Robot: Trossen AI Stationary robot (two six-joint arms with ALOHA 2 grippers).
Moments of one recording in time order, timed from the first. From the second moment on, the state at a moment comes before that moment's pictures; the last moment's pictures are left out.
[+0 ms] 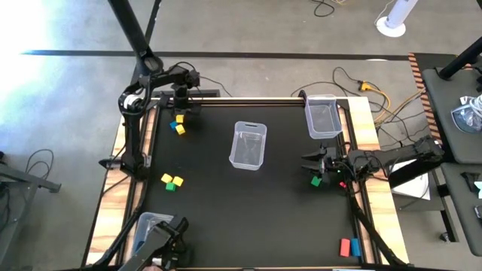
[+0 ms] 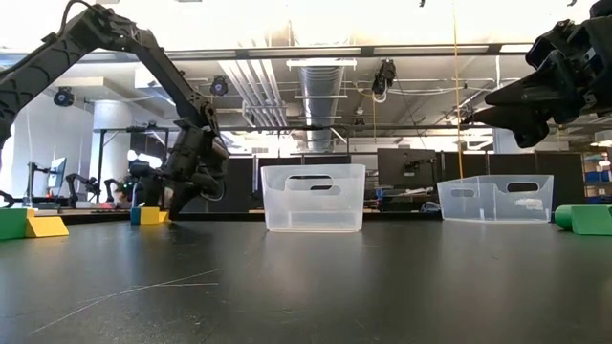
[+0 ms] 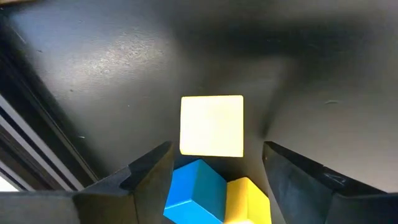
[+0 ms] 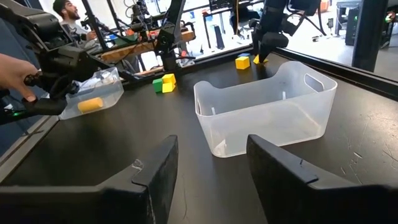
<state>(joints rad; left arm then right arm) 1.07 2.12 1.52 -1.28 -0.06 -0.39 0.20 0.23 0.01 0.08 0.31 0.27</state>
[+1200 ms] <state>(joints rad) 1.07 2.16 1.56 -1.31 -0.07 -0.40 0.21 0.23 0.01 0.08 0.31 0.28</state>
